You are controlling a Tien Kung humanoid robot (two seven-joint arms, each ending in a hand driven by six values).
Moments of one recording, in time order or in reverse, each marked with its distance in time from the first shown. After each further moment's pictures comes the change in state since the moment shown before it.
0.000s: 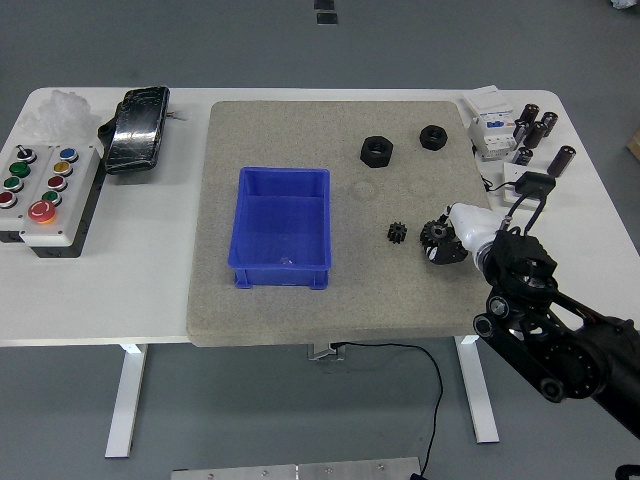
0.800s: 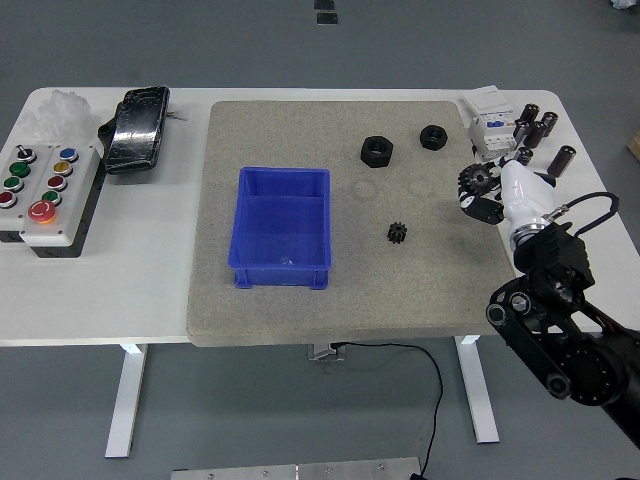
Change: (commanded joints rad) left arm -0.002 0.014 -0.018 0.000 0.038 -0.004 0.008; right arm -0.074 0.028 0.144 0.065 -0.016 -0.373 0.000
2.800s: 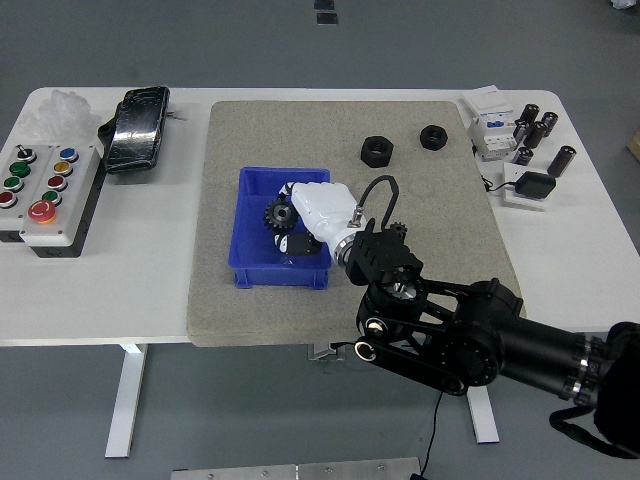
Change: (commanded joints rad) left arm 0.011 -0.020 -0.018 0.000 -0.040 0.017 0.029; right arm 0.426 0.192 -0.709 -0.128 0.195 0.091 0.000
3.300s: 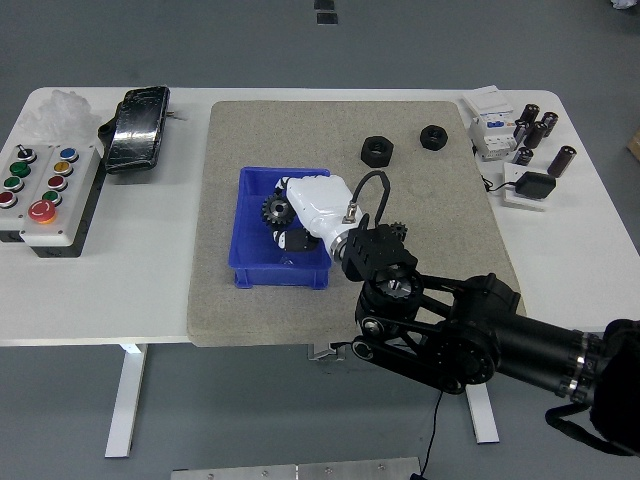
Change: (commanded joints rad) left arm -0.002 -0.006 0.000 0.000 0.004 -0.002 0.002; right arm 0.003 0.008 0.015 -0.002 -0.056 0.020 0.000
